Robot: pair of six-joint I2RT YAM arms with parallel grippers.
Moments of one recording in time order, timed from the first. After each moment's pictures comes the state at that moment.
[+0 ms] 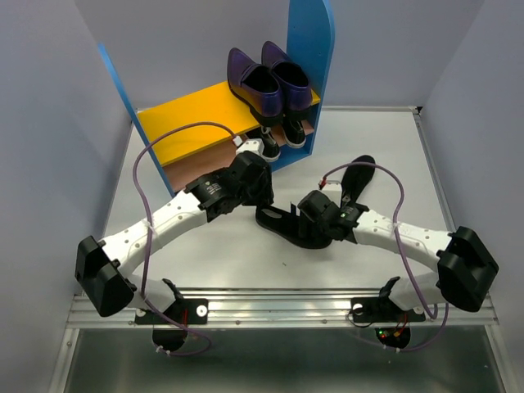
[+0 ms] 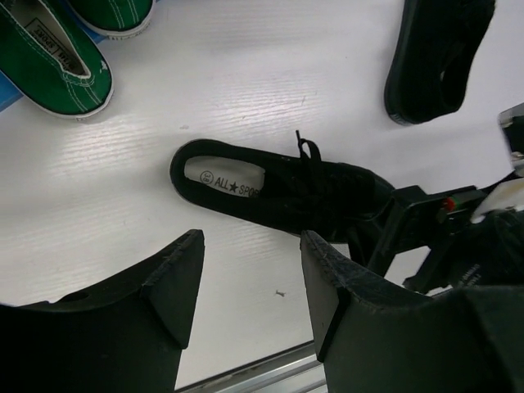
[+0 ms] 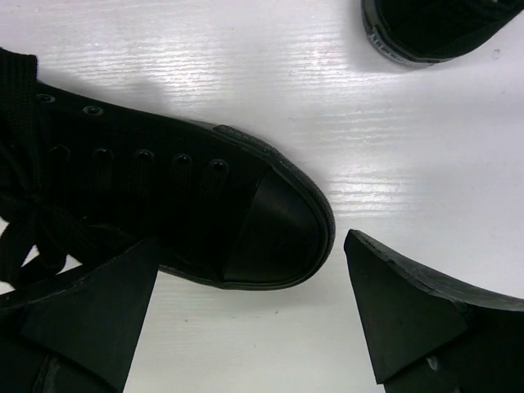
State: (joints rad) left arm -0.85 1.34 1.24 -0.65 -0.25 -0.68; right arm 0.85 1.36 0.86 -0.64 0.49 0.80
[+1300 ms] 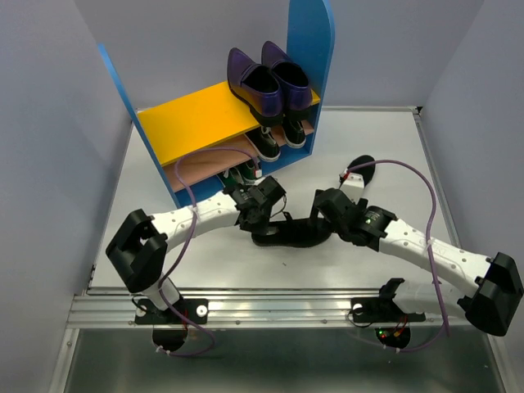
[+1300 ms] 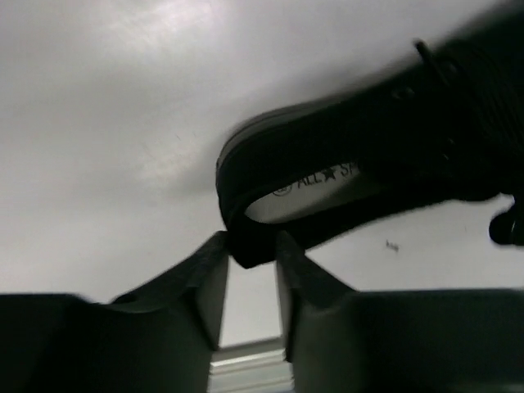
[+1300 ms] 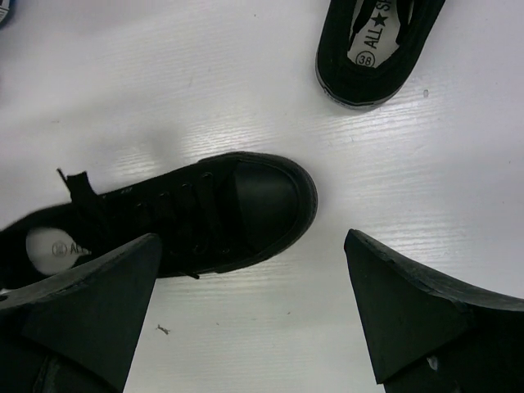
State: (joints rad) left arm -0.88 1.60 1.14 -0.73 -0.23 -0.59; right arm 0.85 1.13 0.85 -0.67 0.60 0.89
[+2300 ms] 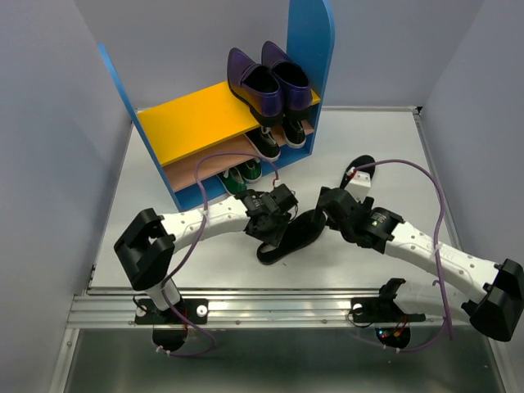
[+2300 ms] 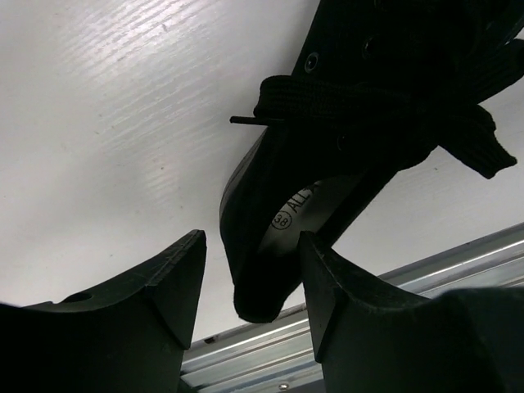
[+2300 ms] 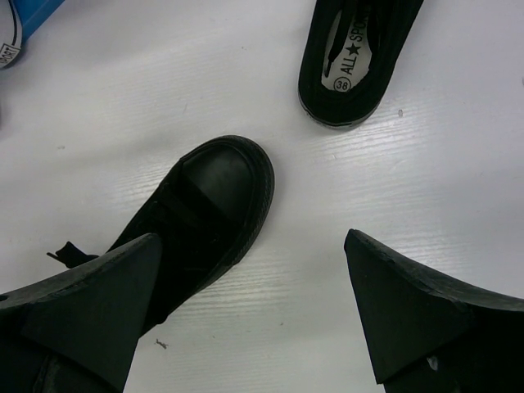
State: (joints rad) left arm -1.00 1.62 1.18 -0.78 -0.15 -0.51; right arm 0.84 1.08 0.85 -0.68 0.66 0.89
